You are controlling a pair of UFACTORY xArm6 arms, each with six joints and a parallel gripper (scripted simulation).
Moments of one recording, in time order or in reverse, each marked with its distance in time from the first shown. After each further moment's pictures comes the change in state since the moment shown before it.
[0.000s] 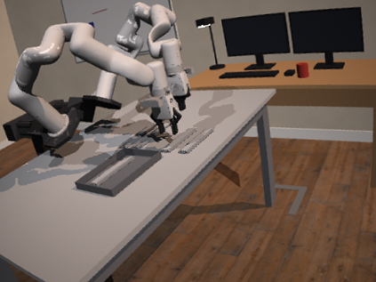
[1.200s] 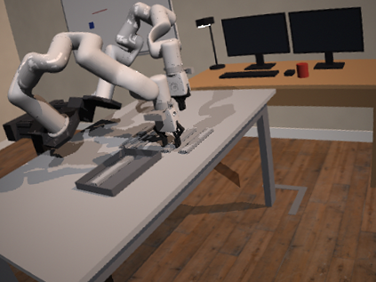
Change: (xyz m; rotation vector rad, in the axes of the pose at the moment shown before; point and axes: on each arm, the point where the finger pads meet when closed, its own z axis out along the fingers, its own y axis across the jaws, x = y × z) left arm 0.000 0.000 0.000 0.000 0.000 0.000; right arm 0.000 -0.001 0.057 0.001 0.000 0.000
